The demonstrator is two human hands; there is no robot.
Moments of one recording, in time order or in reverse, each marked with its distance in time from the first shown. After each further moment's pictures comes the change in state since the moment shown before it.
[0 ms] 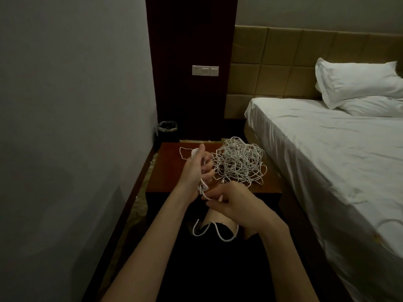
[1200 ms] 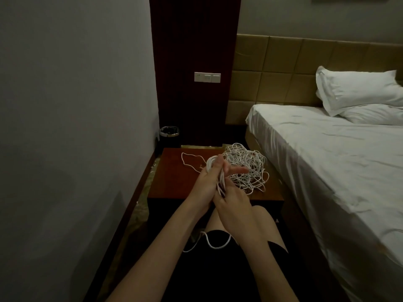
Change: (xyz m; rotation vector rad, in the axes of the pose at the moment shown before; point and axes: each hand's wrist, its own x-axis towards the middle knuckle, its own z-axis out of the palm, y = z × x) left_hand -0.019 -0.003 0.018 0.196 -0.192 0.173; right_hand 0.018 0.004 0.033 0.122 0.422 0.244
